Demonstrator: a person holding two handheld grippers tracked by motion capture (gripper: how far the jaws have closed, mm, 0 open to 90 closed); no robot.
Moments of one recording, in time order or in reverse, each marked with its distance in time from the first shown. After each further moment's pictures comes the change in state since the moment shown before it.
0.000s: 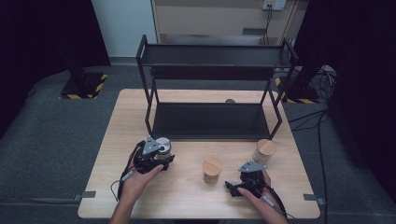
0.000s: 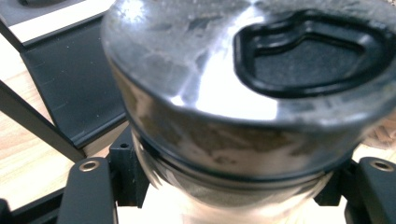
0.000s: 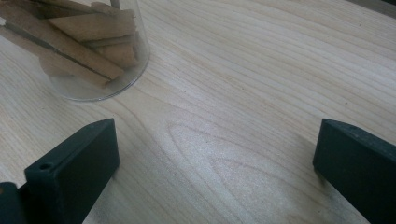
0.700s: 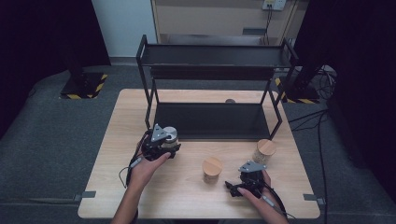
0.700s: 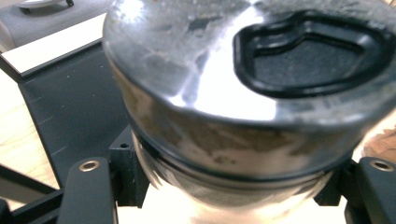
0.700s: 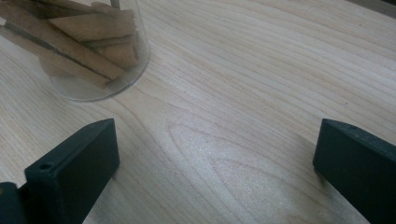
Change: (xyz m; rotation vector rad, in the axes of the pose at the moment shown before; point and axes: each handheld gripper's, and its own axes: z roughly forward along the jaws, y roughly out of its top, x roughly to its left) left arm 0.010 0.027 0.031 -0.010 0.008 0.017; right arm 0.000 0.000 0.000 0.000 0.000 0.000
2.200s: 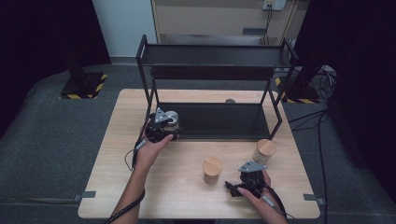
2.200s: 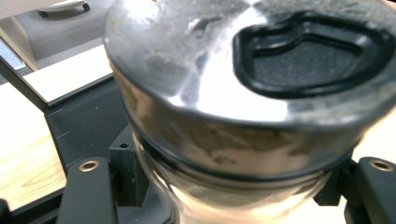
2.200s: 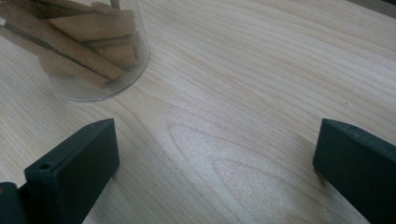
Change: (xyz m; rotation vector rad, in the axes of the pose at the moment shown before) left arm 0.029 0.028 0.029 -0.020 0.040 -0.044; right arm 0.000 0.000 0.000 0.000 0.000 0.001
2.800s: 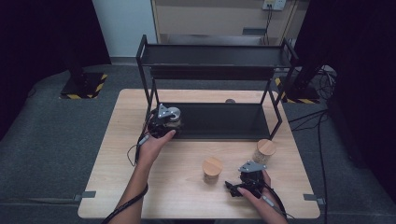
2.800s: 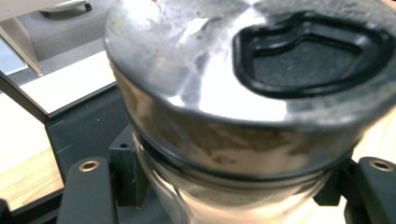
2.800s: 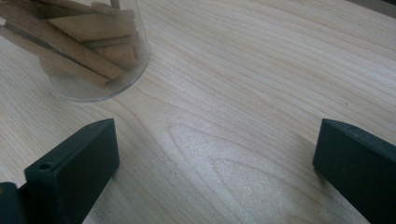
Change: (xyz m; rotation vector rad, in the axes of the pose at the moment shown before) left arm 0.002 0.012 0.013 0.009 0.007 0.006; right arm 0.000 0.000 0.000 0.000 0.000 0.000
